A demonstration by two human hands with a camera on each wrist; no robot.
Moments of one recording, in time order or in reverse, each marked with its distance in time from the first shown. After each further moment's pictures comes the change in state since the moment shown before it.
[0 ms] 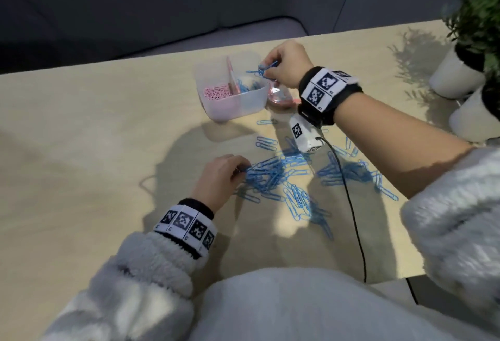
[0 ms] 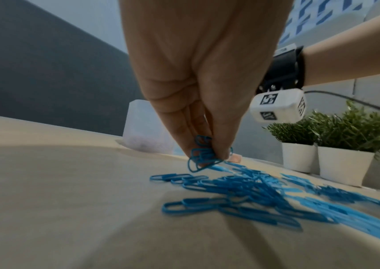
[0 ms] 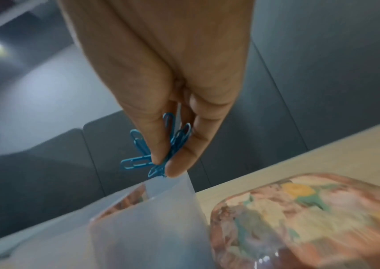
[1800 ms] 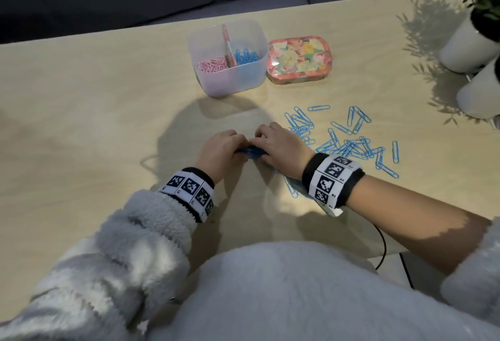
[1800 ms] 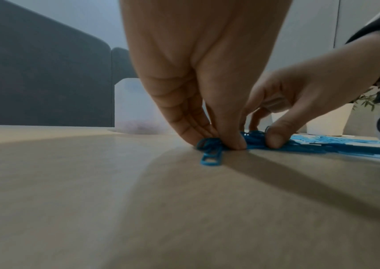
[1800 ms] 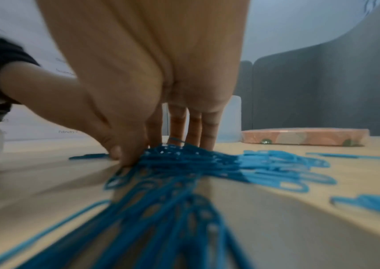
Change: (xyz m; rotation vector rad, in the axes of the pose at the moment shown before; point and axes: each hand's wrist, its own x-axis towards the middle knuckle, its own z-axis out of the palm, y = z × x) left_hand 0.014 -0.007 0.009 0.186 -0.133 0.003; right_hand -0.154 0.042 0.073 -0.734 -0.461 -0.405
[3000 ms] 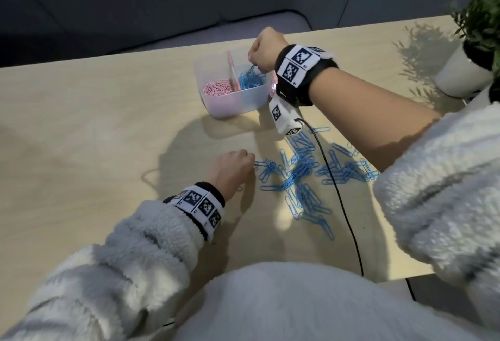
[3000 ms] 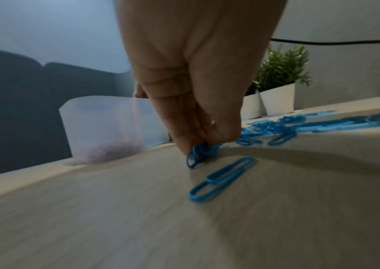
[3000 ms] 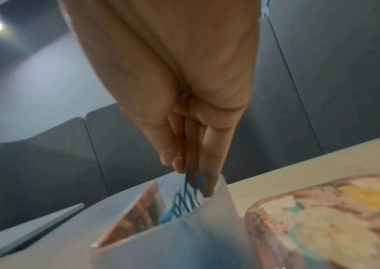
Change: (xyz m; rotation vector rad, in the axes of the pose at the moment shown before) left_hand 0.010 0.021 -0.008 0.435 -0.156 0.030; right_hand 0.146 0.076 -0.136 0.597 0.317 0.547
